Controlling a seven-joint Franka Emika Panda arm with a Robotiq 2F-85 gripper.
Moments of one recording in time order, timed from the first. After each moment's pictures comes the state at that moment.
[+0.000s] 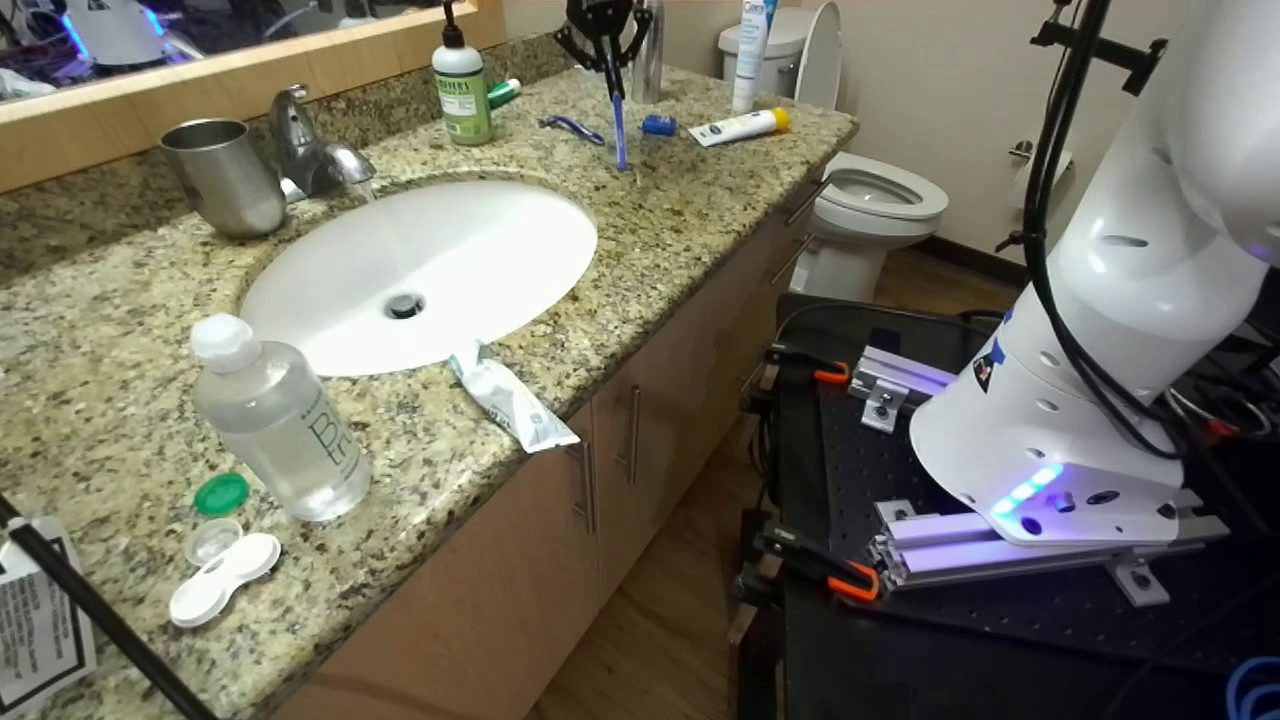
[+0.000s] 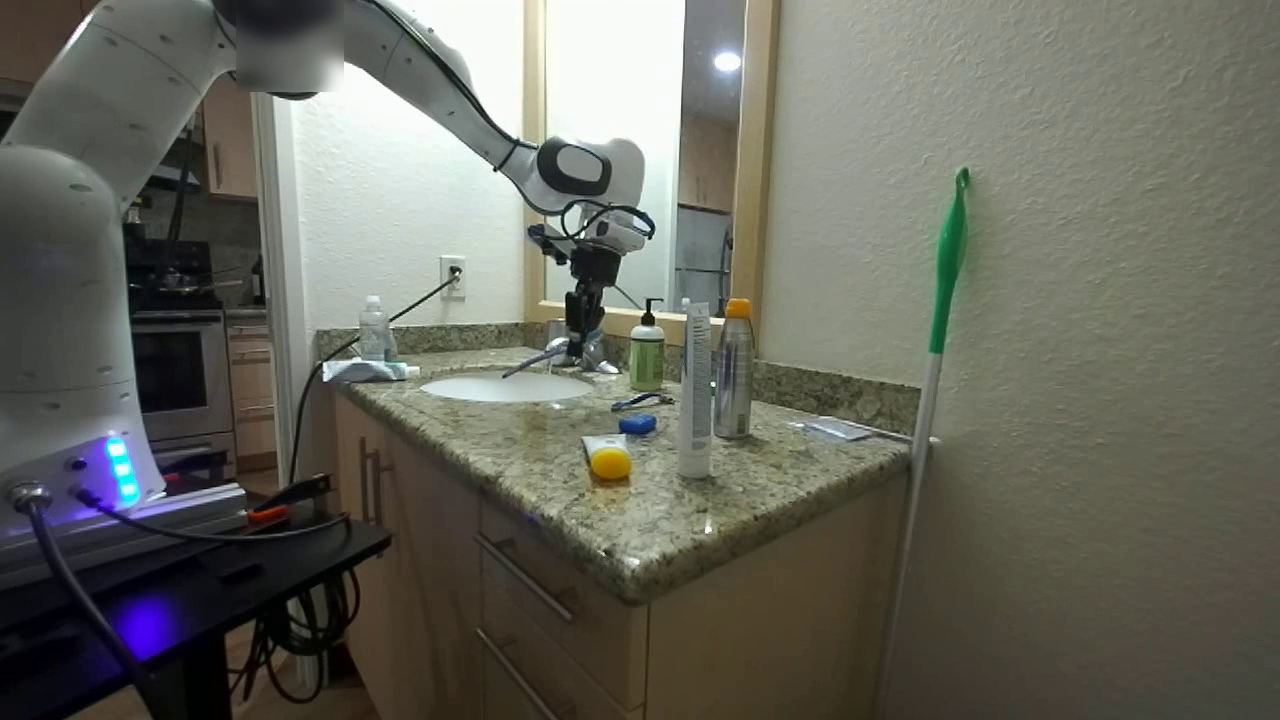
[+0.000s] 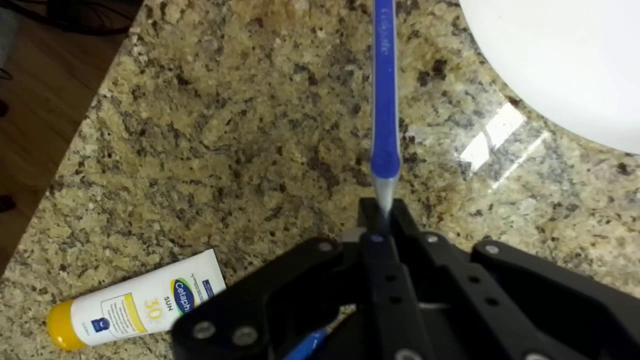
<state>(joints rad) -0.34 0.50 -0.41 -1.67 0.09 1.87 0.60</state>
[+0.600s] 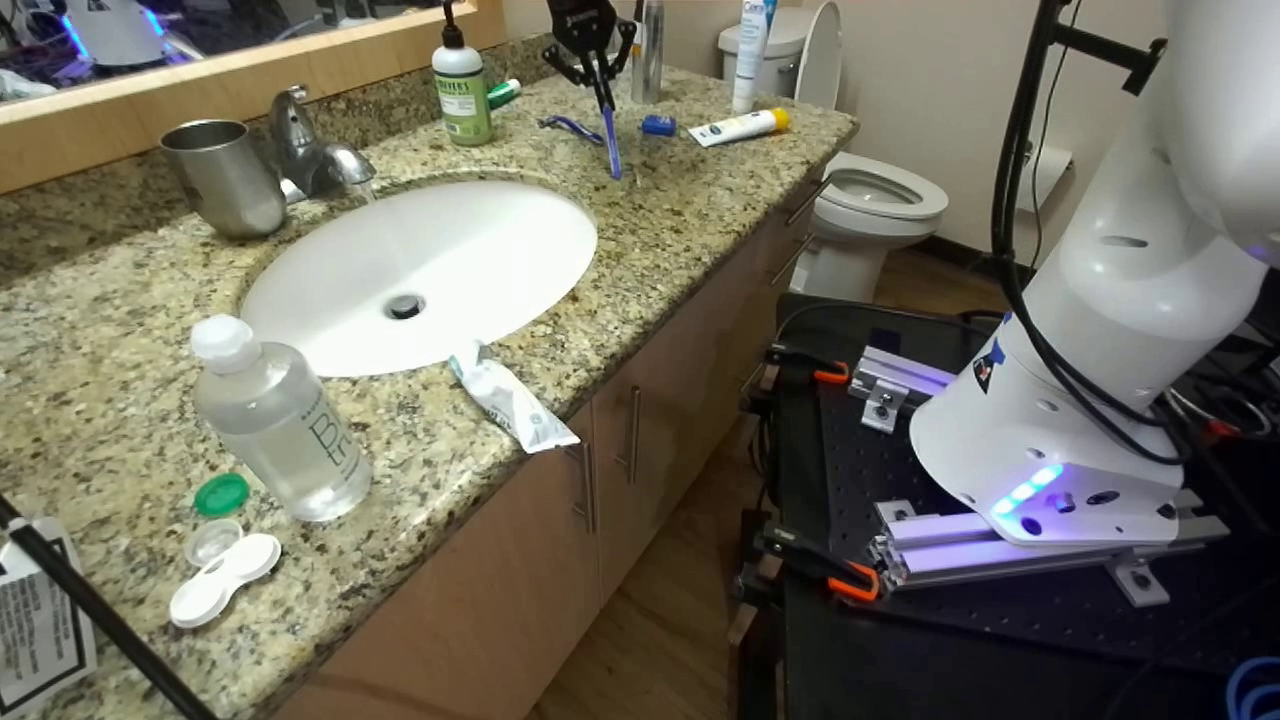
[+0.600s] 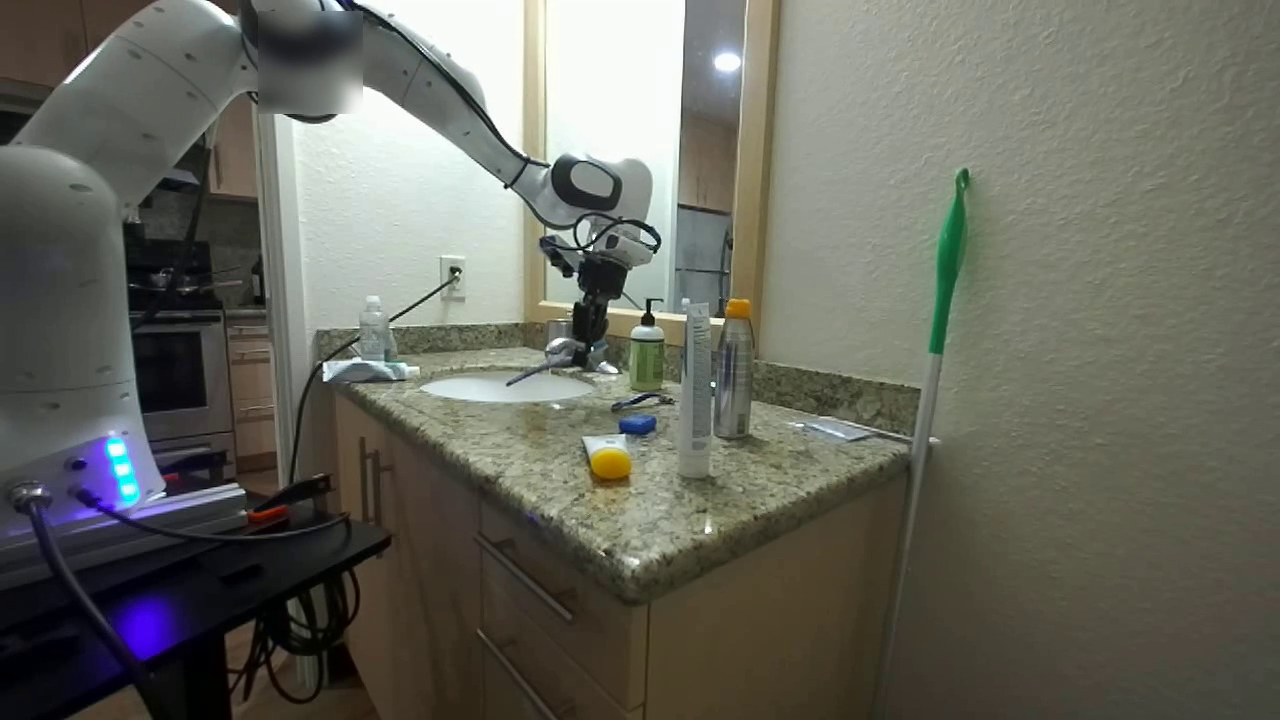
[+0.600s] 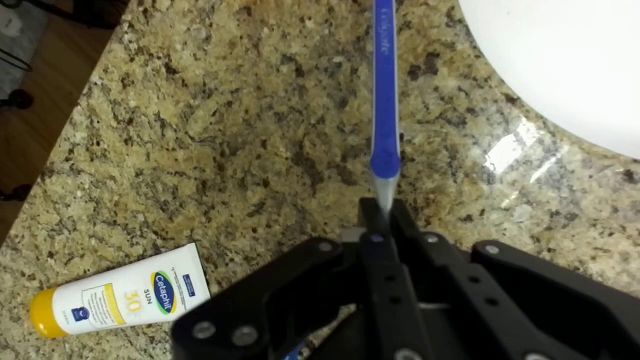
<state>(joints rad) -0.34 0.60 -0.40 -1.55 0.08 1.81 0.60</state>
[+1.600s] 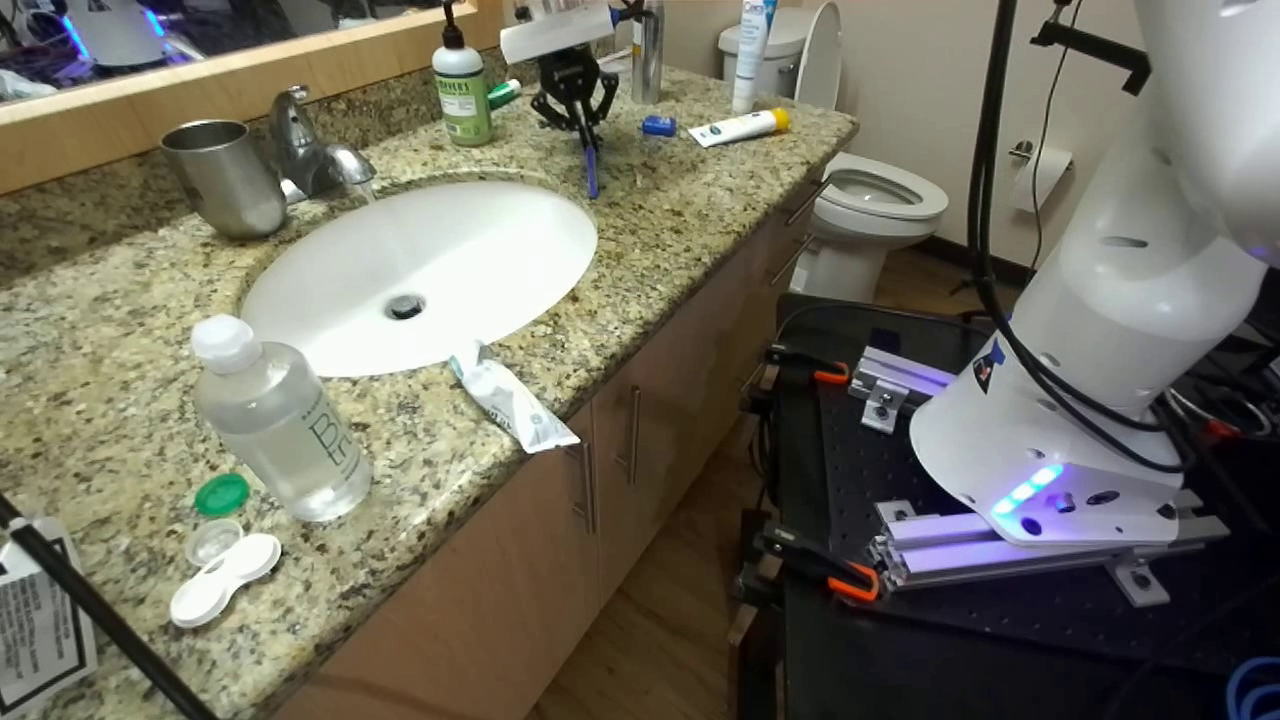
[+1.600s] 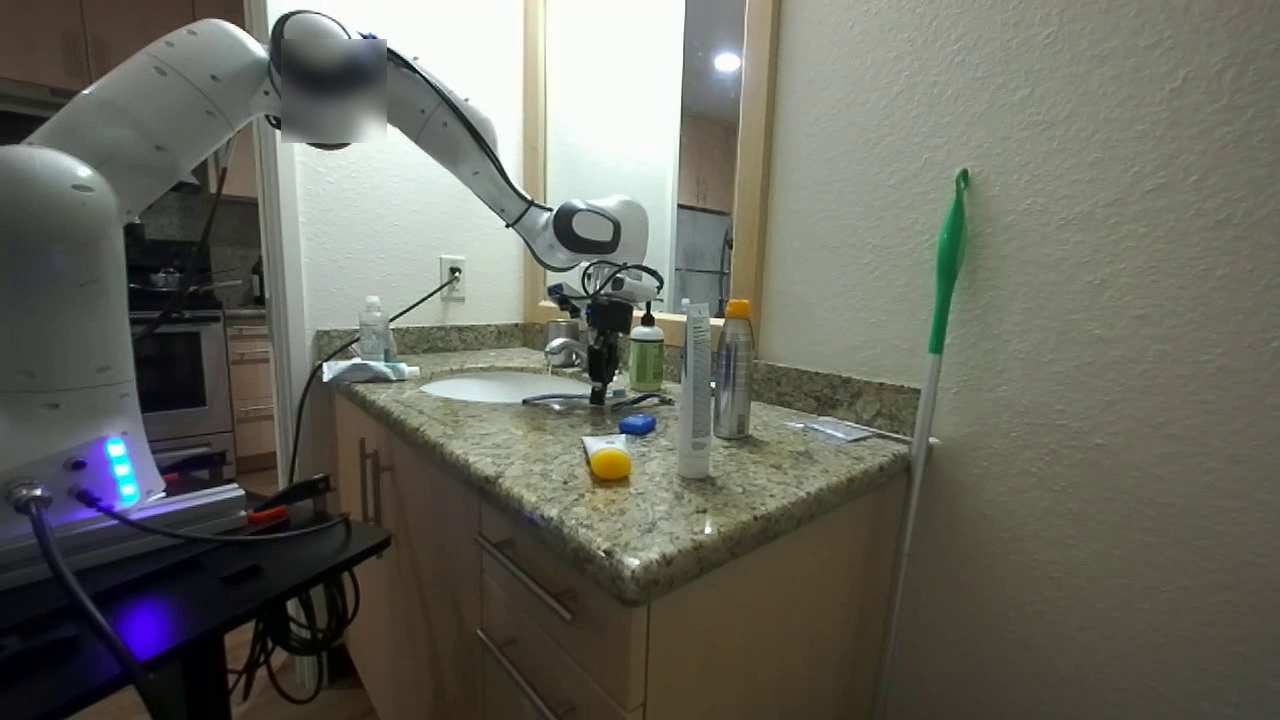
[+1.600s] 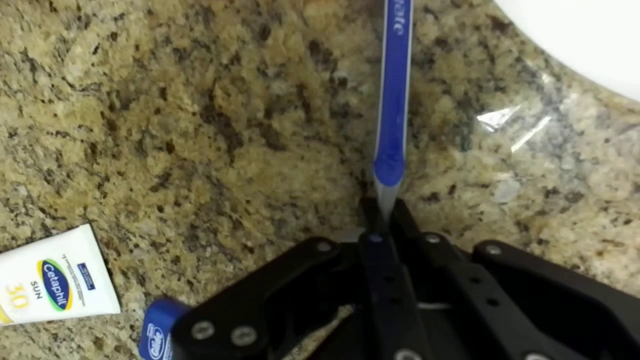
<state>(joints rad) -0.34 0.72 -0.38 -1.55 0.08 2.02 0.61</state>
